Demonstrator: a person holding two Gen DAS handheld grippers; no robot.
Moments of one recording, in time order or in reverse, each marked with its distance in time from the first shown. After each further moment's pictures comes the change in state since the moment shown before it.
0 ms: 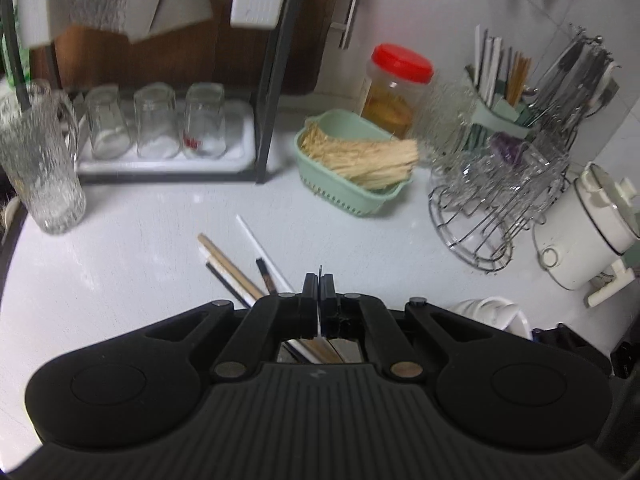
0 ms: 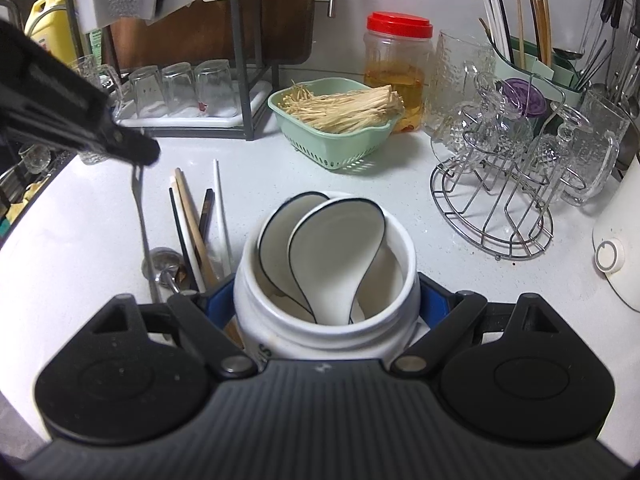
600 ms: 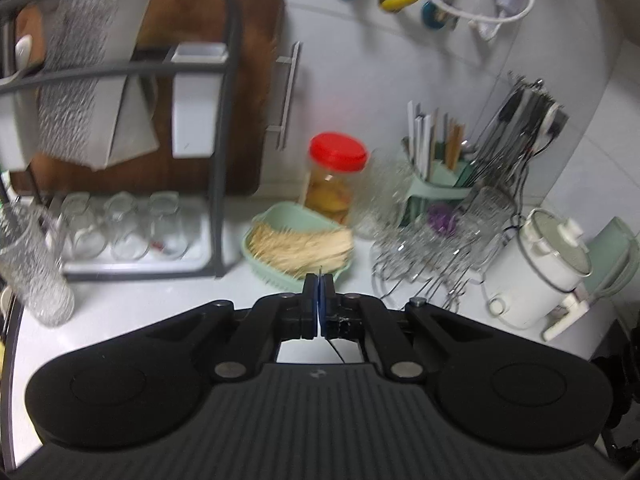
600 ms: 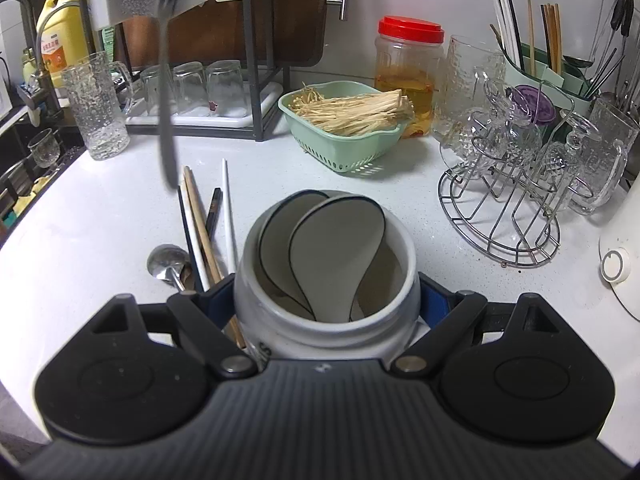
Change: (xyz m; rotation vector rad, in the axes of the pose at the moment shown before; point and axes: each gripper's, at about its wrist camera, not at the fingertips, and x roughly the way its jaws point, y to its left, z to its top) left arm -0.061 -0.046 0.054 0.080 -0.158 -0.093; right arm -0.001 0.000 -0.001 -0.036 -0.013 0.029
